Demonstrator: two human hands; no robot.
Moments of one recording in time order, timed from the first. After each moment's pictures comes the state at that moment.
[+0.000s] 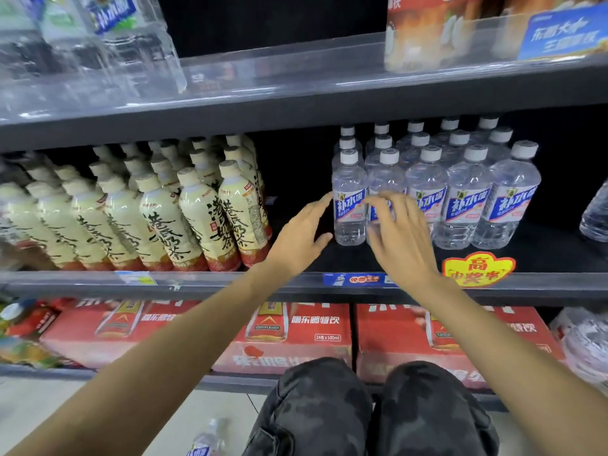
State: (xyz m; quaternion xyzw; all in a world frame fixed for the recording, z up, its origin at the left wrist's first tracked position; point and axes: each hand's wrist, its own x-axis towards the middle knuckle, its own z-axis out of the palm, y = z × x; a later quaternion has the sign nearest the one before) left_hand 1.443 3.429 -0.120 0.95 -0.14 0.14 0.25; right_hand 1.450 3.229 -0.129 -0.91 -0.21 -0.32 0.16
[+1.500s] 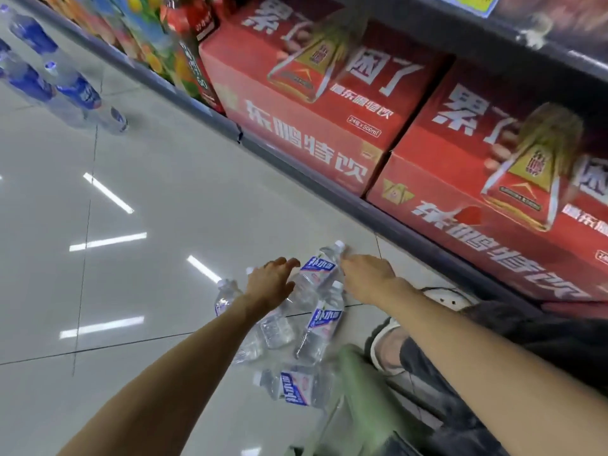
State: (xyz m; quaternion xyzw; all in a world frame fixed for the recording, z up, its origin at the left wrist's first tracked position) left_hand 1.084 3.731 -0.510 0.92 0.25 -0.21 0.21; right_hand 1.236 3.590 -0.435 -0.82 -0.46 0.31 -0.12
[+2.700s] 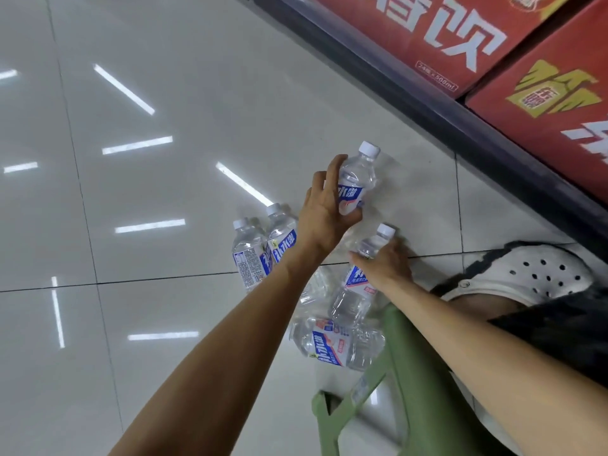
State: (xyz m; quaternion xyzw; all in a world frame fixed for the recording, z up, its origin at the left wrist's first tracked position) left_hand 1.124 3.722 -0.567 0.80 0.40 -0.02 0.44; right_hand 1.164 3.590 -0.597 -0.86 -0.02 0.49 0.12
